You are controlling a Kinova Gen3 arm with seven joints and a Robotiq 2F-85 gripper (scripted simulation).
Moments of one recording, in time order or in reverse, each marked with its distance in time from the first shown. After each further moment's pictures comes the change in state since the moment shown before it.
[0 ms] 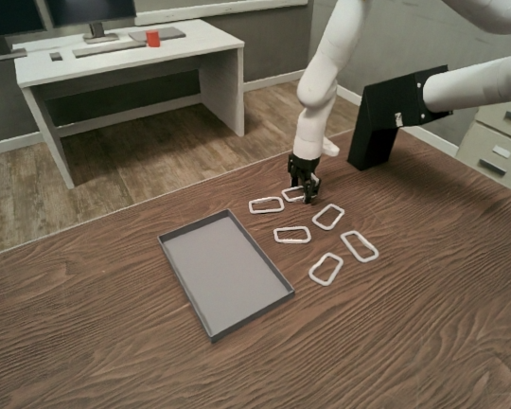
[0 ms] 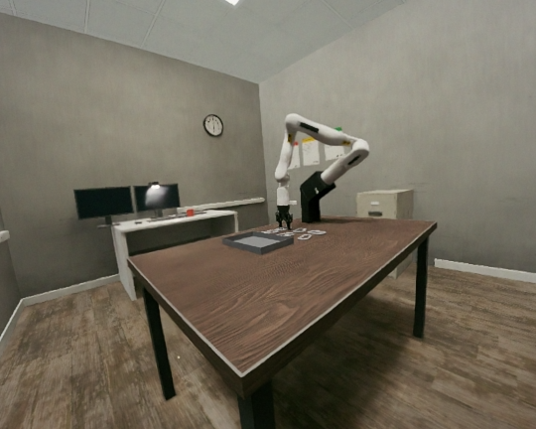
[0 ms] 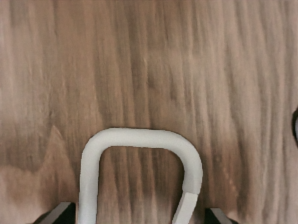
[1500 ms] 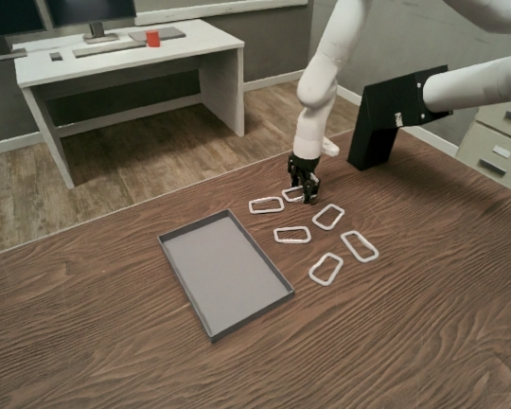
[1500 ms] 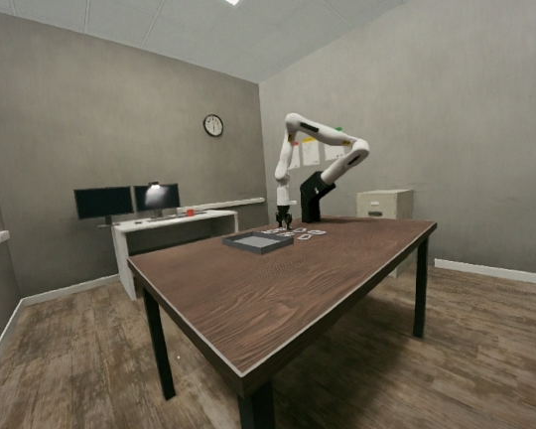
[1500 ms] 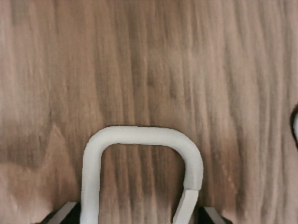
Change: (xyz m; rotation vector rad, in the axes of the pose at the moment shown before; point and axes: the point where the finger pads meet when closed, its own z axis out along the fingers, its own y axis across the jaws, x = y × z) arm -0.001 0.000 -0.002 0.000 -0.002 -0.001
